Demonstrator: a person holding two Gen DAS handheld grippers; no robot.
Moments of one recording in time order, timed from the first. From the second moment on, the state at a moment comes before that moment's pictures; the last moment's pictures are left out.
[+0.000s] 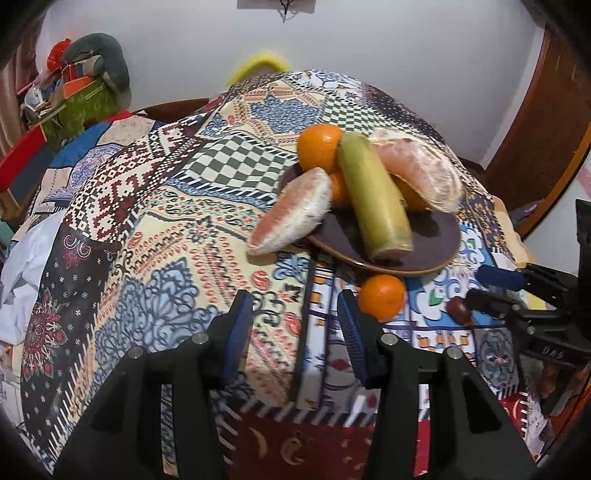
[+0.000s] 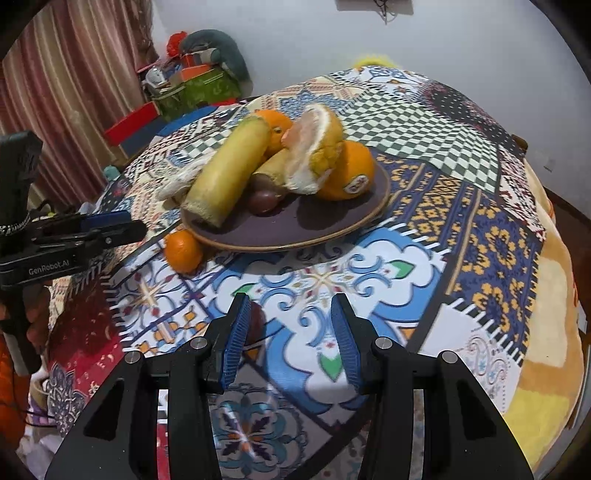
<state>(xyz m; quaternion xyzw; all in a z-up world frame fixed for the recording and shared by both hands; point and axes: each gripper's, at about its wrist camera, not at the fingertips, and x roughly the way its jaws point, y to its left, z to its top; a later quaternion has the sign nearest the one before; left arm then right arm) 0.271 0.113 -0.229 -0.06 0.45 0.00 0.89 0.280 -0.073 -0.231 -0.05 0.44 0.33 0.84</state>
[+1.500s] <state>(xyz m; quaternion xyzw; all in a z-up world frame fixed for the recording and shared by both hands) 0.289 0.071 -0.252 -0.07 0.46 -0.07 0.88 0.277 -0.069 -0.224 -0.04 0.42 0.34 0.84</state>
